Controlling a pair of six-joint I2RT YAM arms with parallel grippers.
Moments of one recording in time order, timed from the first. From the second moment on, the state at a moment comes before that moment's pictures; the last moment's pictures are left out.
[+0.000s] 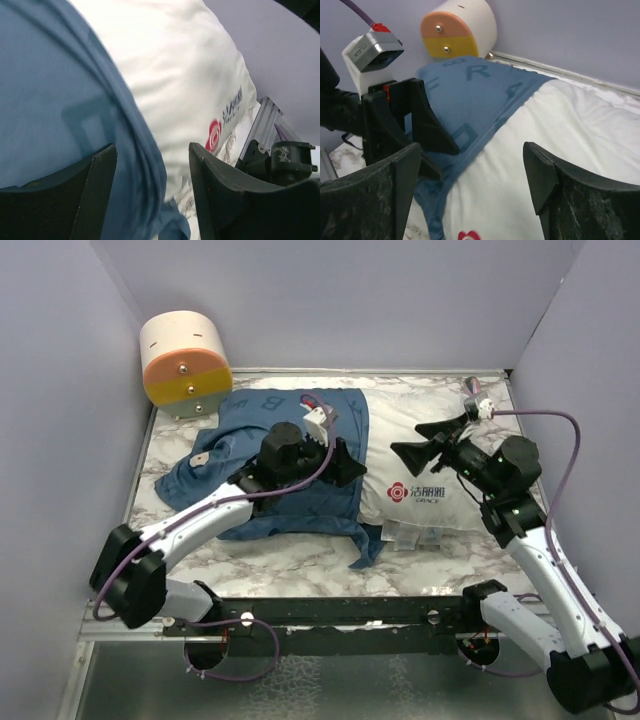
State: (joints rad) left arm -0.71 1.44 1.01 0.18 0.37 -0.44; right arm 0.26 0.96 0.80 0.18 -0.47 0.28
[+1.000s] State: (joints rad) left arm -0.70 0.90 0.51 -0.02 -0.10 -0.93; right arm 0.27 0.89 0.77 -0.19 -0.03 0.29
